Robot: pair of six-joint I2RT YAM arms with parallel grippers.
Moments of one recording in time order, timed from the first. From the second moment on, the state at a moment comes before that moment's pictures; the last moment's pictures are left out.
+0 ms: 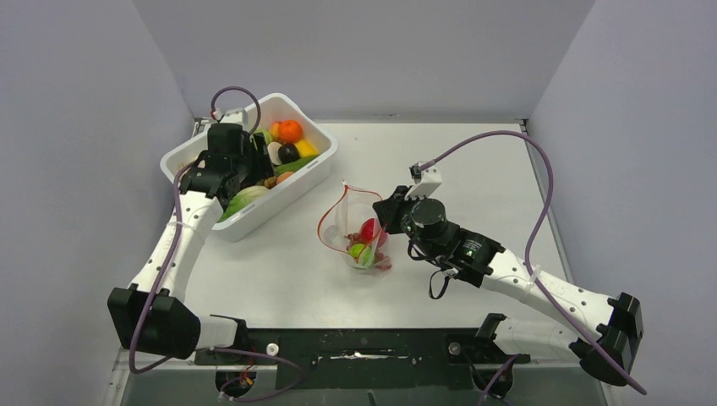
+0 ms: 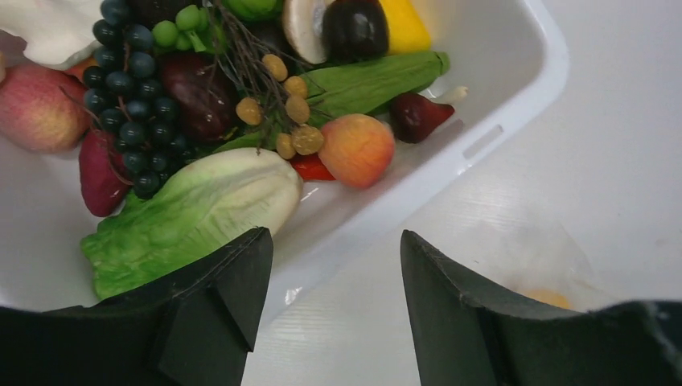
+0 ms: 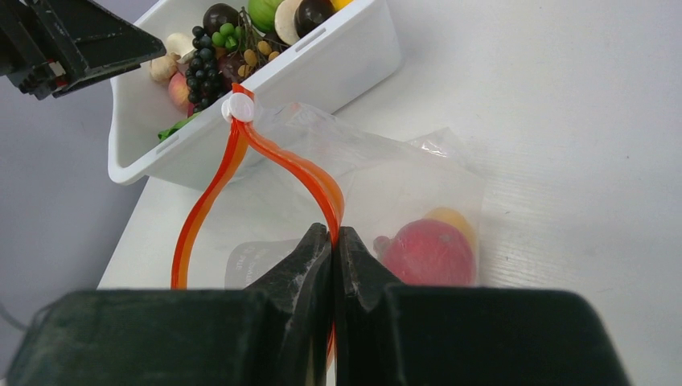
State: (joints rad) left arm -0.21 1.29 1.26 -0.58 -0.13 -0.35; right arm 0.93 1.07 0.90 -0.14 0.41 0.61
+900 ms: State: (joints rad) left arm -0.05 1.76 1.43 -0.43 0.00 -0.30; right arm 0.94 1.13 0.93 -0.17 0.44 0.61
